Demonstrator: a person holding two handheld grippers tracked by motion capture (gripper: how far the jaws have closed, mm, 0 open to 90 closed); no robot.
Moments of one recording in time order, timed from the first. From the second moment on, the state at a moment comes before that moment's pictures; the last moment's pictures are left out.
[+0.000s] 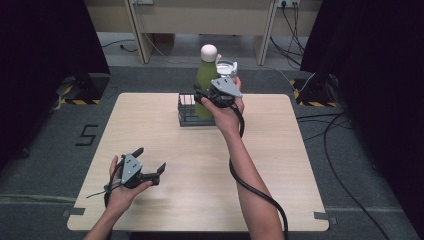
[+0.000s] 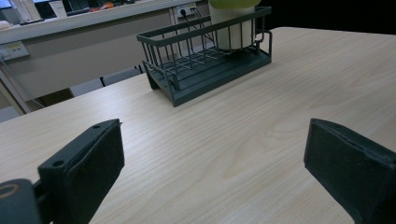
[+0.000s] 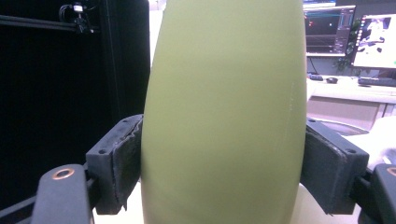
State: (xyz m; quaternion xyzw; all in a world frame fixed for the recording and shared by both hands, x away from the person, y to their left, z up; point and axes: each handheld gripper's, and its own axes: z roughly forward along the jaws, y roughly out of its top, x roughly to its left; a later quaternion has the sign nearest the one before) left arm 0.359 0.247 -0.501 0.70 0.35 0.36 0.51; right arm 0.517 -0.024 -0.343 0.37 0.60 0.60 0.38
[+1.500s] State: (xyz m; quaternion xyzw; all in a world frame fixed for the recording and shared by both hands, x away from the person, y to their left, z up) left arm 0.357 0.249 -0.501 0.70 0.35 0.36 0.51; right arm 0.573 0.028 -0.339 0.38 0.63 0.57 0.36
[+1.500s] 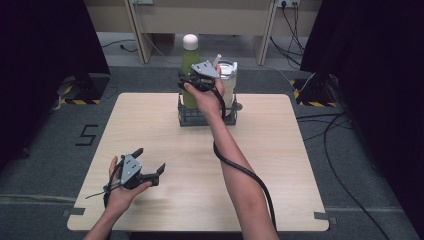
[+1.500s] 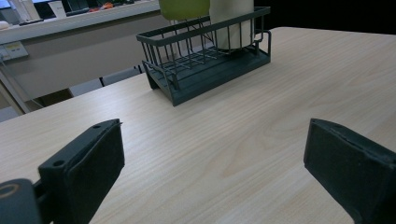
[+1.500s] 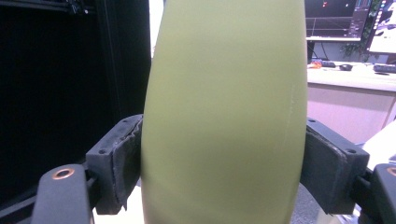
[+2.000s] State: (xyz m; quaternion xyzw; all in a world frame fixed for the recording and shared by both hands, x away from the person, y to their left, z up) left arm 0.357 0.247 -0.502 0.70 0.34 0.36 0.51; right arm 0.592 0.044 -0.350 0.39 0.64 0.56 0.36
